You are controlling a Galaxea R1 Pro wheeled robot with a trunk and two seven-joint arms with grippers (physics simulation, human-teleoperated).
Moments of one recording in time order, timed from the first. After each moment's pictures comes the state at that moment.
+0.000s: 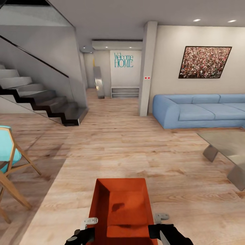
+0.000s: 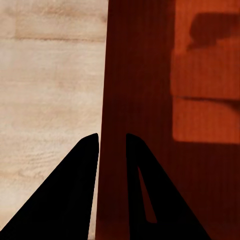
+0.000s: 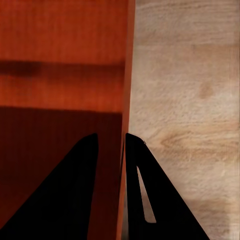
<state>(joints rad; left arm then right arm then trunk) -0.44 -0.09 0.16 -0.26 -0.08 -0.02 0.00 -0.48 0.08 -0.02 -0.34 0.06 0.29 0.02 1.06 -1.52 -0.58</state>
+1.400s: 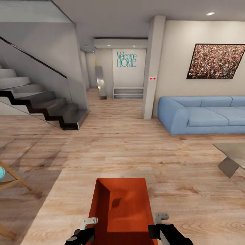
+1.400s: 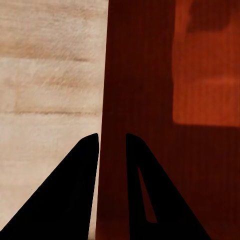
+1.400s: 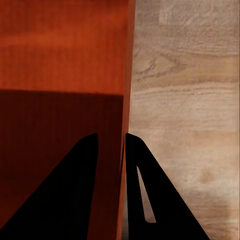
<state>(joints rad) -0.44 -0.09 0.16 -0.26 -0.09 -0.02 0.00 -0.48 0.08 -0.03 -0.34 0.07 0.29 0.02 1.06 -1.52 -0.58</state>
